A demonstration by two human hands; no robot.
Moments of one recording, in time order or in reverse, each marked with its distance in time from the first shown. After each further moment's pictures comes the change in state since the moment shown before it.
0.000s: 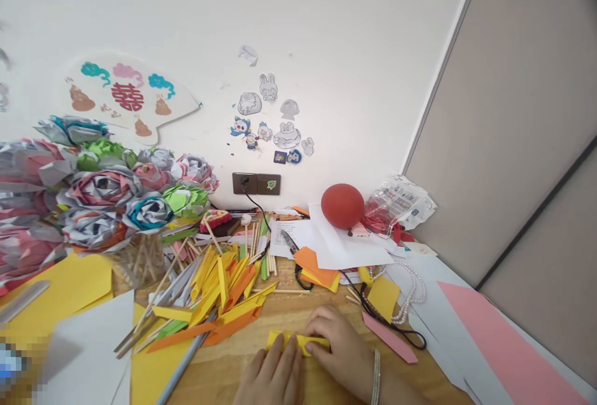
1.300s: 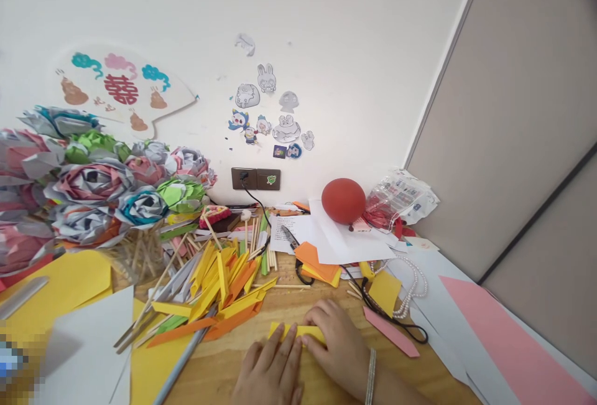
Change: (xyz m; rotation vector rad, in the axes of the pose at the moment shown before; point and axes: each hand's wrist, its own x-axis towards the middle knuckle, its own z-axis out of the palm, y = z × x) left_hand 0.014 -0.010 -0.015 0.091 0.006 0.067; right_hand -0.001 -0.007 0.006 -0.172 0.023 0.057
